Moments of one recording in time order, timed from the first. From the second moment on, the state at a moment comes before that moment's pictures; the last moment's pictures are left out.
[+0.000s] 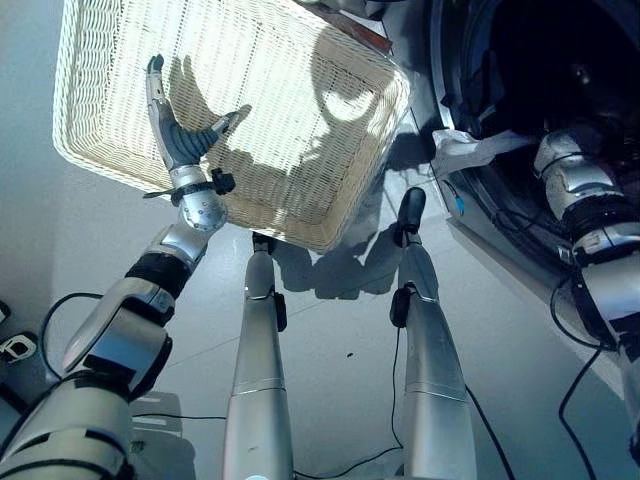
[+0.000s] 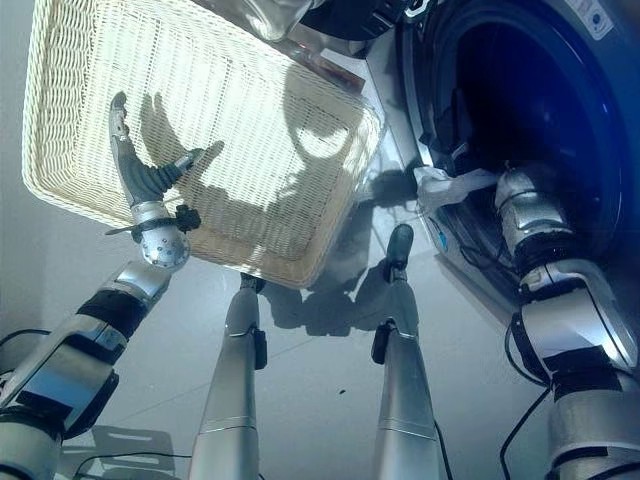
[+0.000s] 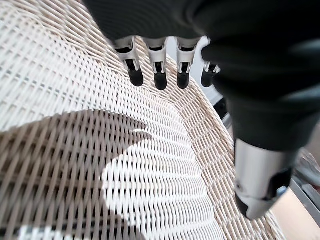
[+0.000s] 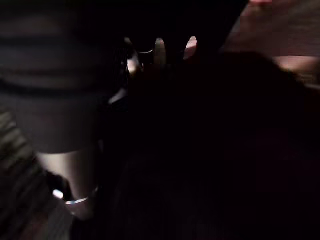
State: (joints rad) left arm -1.00 0.62 -0.53 0.82 -0.18 -0.47 0.92; right arm -1.31 -0.74 0.47 1.06 0.39 -0.05 -0.97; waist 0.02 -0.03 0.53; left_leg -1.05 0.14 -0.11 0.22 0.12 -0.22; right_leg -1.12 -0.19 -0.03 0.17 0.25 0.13
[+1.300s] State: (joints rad) left arm -1.06 0.58 -0.53 0.86 -0.17 -0.48 0.95; right arm -1.17 -0.75 0.68 1.10 -0.38 0.04 -0.87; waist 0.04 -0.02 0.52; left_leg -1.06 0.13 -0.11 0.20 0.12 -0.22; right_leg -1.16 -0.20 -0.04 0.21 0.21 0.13
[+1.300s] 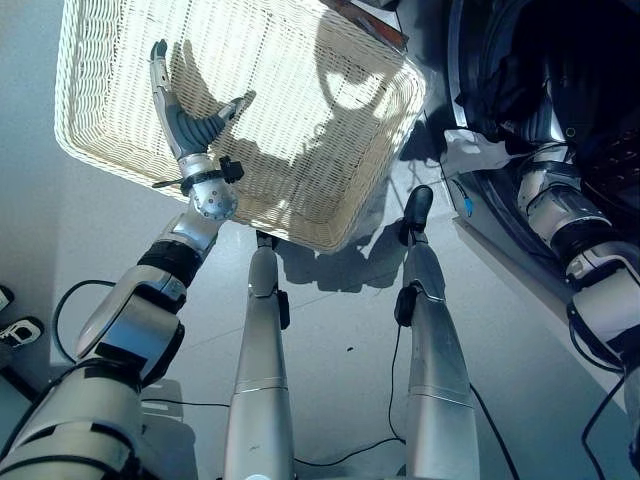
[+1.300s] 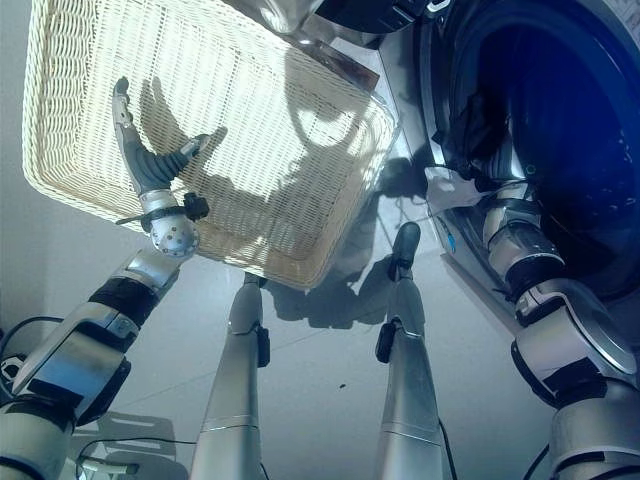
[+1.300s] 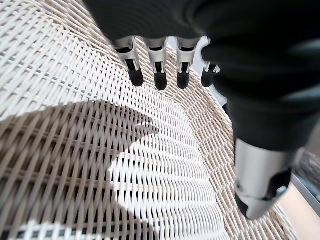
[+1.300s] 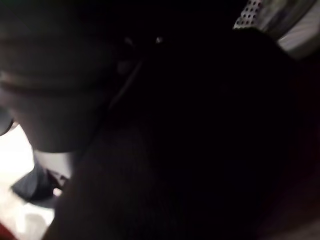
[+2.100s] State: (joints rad) left arm -1.04 0.56 -0.53 0.86 -0.13 -0.48 0.98; right arm -1.17 -0.76 0.72 1.11 -0.58 0.05 -0.74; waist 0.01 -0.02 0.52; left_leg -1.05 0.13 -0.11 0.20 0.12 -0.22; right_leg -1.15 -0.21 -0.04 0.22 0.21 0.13
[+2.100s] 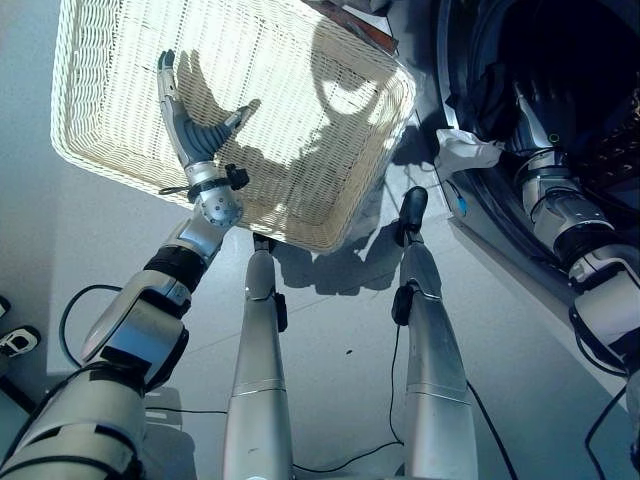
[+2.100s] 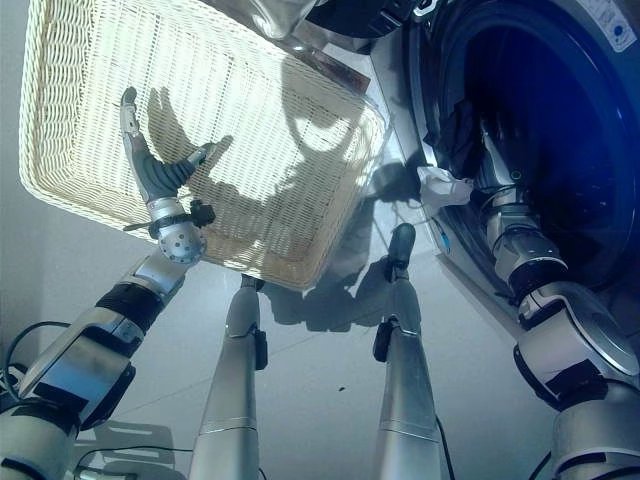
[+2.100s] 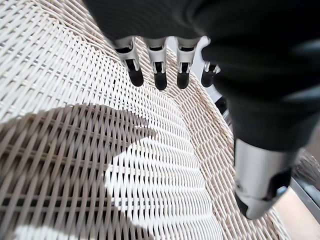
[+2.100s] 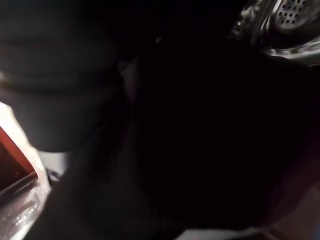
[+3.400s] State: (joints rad) left arm -1.03 0.55 -0.53 0.85 -0.13 -0.48 0.98; right arm -1.15 -0.72 0.65 1.07 -0.39 0.03 -0.83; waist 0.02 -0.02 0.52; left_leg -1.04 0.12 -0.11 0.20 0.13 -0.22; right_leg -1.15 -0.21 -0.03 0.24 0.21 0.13
